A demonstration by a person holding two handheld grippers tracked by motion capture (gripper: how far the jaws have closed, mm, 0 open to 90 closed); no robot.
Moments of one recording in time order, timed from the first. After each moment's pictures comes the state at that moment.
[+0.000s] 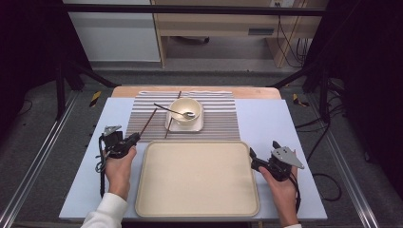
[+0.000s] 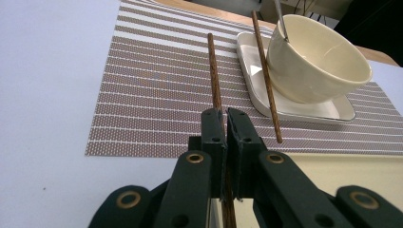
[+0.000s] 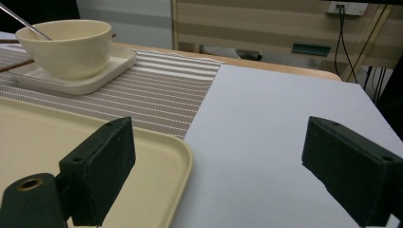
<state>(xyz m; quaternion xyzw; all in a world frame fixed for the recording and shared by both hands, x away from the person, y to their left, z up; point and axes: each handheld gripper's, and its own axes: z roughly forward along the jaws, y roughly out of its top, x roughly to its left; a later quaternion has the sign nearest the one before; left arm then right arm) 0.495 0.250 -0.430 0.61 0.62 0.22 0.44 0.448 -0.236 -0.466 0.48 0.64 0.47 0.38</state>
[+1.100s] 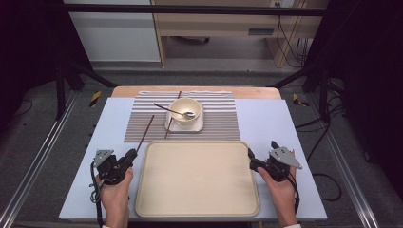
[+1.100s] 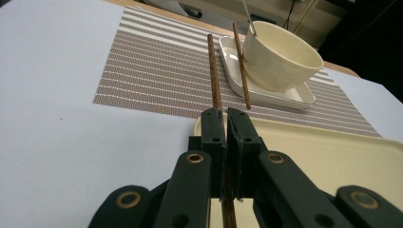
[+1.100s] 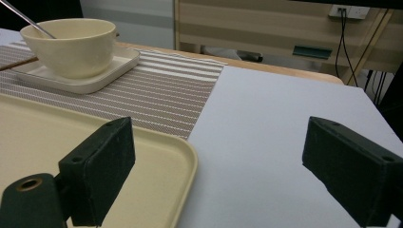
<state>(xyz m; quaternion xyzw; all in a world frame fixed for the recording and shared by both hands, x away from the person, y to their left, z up) 0.422 0.247 -0.440 0.58 0.61 0.24 0.49 0.447 -0.232 -0.466 0.47 0.65 0.47 0.38</state>
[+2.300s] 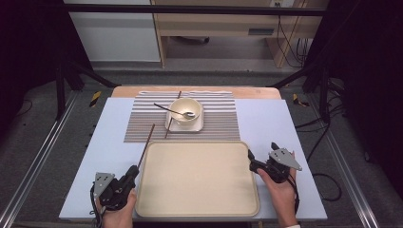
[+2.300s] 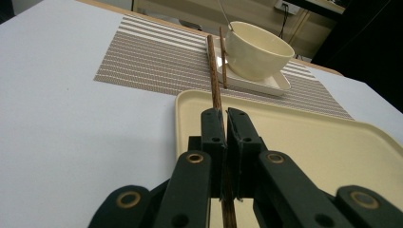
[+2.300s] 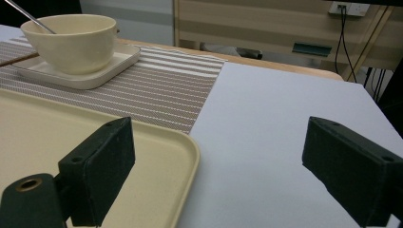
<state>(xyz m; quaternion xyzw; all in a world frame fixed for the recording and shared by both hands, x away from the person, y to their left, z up) 0.359 0.224 -0.447 0.56 0.59 0.27 0.51 0.443 -0.231 -0.467 0.47 0.65 0.46 0.38</state>
